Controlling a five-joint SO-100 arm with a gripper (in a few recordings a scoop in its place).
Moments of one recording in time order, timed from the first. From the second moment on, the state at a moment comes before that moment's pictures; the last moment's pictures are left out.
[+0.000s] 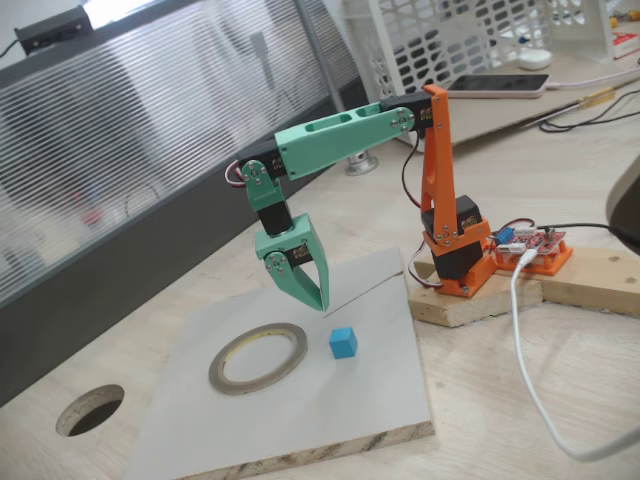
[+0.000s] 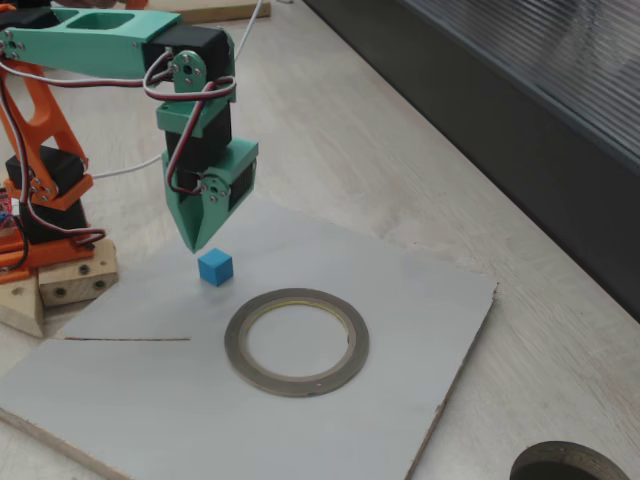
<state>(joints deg) -13.6 98.1 98.5 94.1 100.4</state>
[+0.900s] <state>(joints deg) -13.6 98.1 98.5 101.4 100.7</state>
